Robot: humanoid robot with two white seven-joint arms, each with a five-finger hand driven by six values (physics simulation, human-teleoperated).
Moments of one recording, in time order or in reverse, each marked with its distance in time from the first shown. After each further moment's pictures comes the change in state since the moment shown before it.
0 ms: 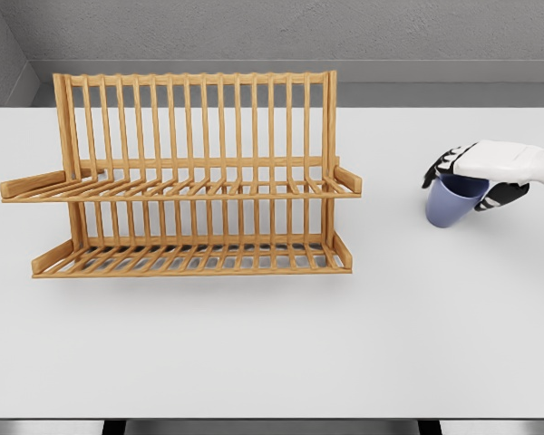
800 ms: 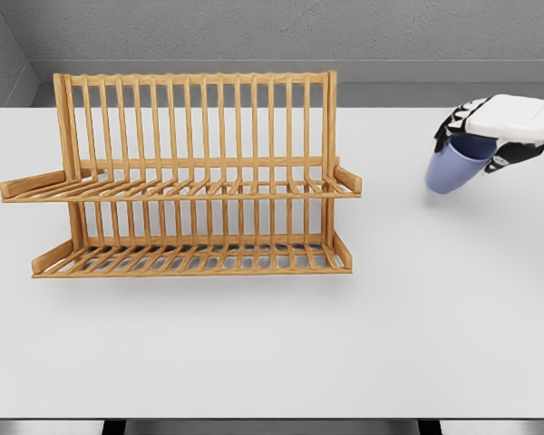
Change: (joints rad) left arm 0.000 0.000 0.000 0.000 0.000 0.000 0.000; right arm -0.078 -0.002 -0.068 -0.021 -0.002 -0.001 0.017
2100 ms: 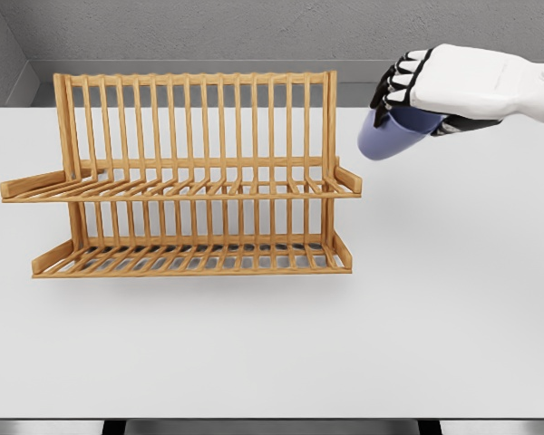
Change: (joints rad) left arm 0.000 0.000 0.000 0.000 0.000 0.000 0.000; right arm -0.020 0.047 -0.112 -0.368 -0.003 0.000 0.007
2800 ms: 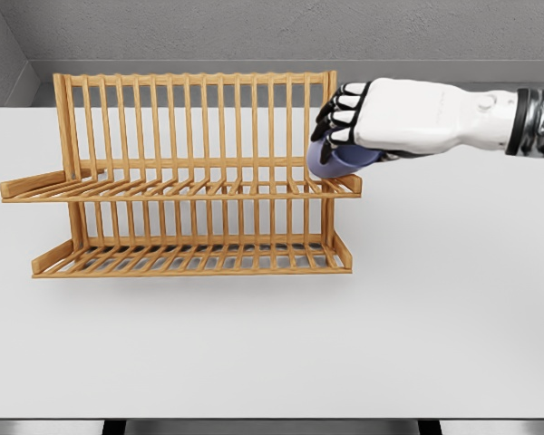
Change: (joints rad) left arm 0.000 0.000 0.000 0.000 0.000 0.000 0.000; right arm -0.003 0.062 0.080 -0.095 0.001 0.002 -0.005
